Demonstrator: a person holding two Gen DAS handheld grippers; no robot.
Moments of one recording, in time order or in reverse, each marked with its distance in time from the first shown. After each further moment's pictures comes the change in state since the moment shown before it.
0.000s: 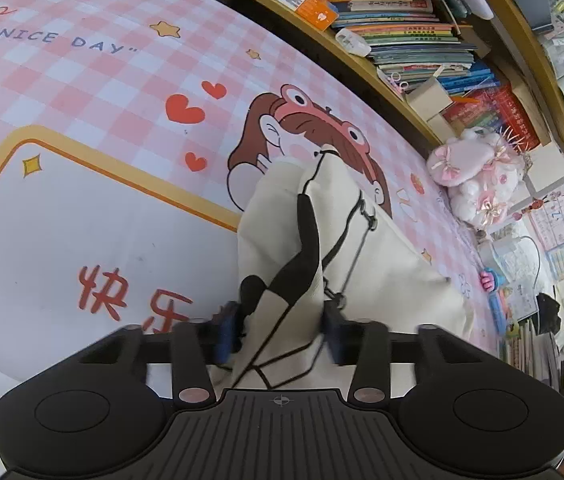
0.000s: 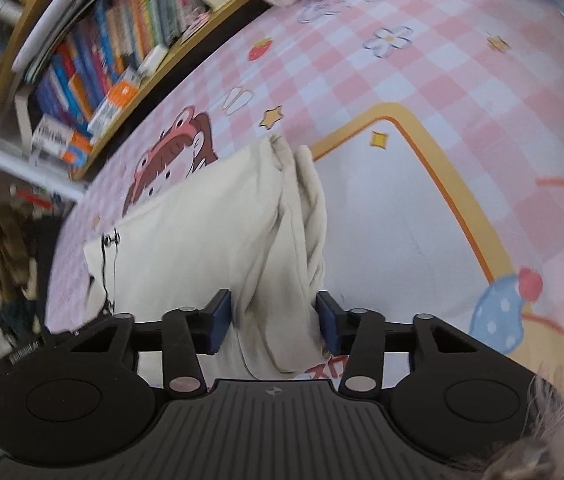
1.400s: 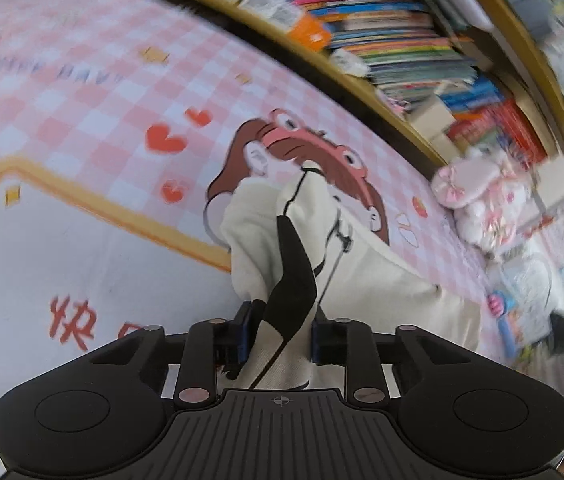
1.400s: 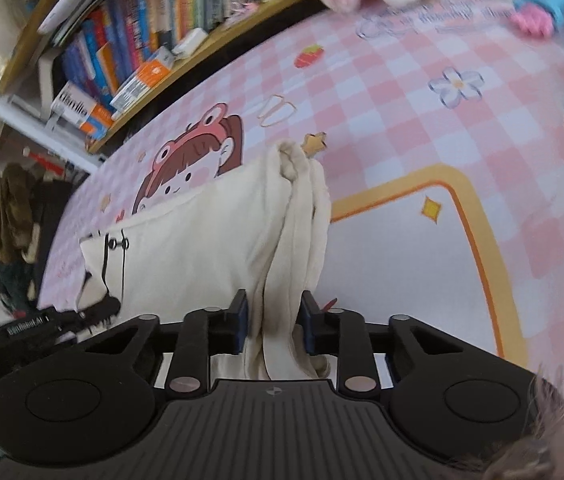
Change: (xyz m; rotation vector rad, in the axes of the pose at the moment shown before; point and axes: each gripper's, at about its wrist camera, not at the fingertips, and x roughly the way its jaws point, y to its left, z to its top) left arm 0.012 -0.027 0.004 0.029 -0.071 0.074; right arm 0.021 0.013 0.036 -0.162 0.030 0.029
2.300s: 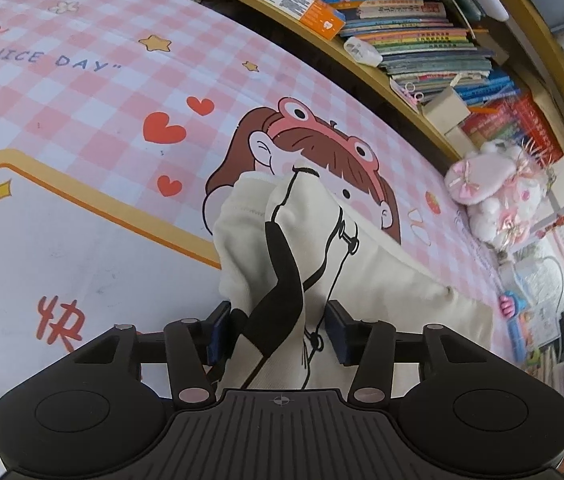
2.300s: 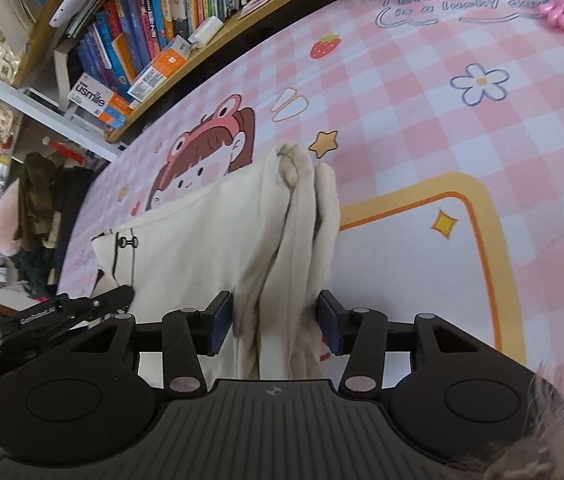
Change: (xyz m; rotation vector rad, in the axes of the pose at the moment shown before) left arm 0.017 0.004 0.005 -0.096 0.036 0.014; right arm 0.014 -0.024 0.015 0.036 0.069 0.122
